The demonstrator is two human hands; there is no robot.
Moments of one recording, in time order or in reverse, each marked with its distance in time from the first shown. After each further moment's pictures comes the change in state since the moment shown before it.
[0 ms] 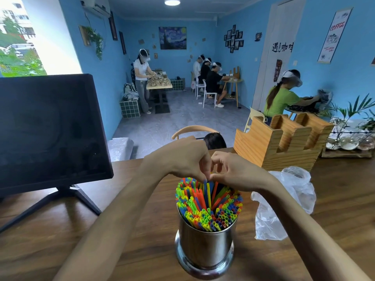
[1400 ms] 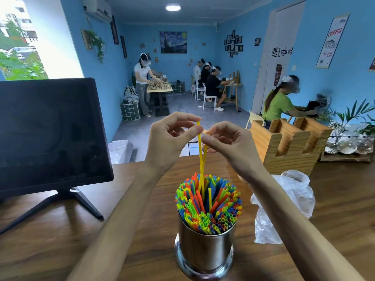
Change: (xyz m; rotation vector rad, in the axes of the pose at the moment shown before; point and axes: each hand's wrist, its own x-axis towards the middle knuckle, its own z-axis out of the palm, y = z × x) left_hand -0.003 -0.017 0.013 -0.876 0.998 0.080; right_hand 0.007 -0.041 -0.013 0.783 0.517 -0.246
